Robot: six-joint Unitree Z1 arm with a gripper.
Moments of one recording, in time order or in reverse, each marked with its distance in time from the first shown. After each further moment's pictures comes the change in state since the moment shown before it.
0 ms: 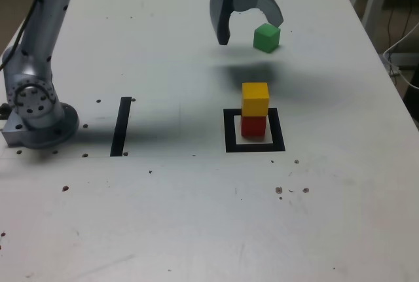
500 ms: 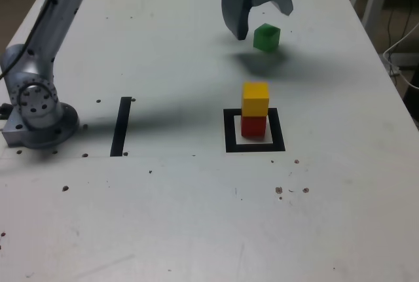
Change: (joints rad) arm 0.079 0.131 -0.176 0.020 -0.031 -0.154
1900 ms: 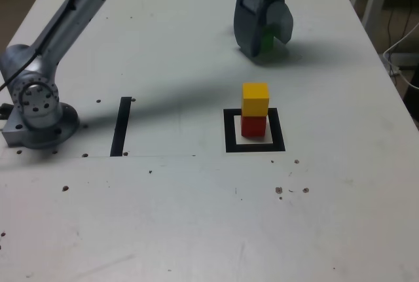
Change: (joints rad) arm 0.034 0.185 -0.170 0.044 -0.076 -0.005
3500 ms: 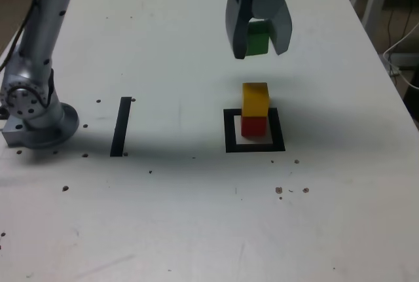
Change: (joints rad) arm -0.362 -0.366 0.253 0.082 -0.021 0.004
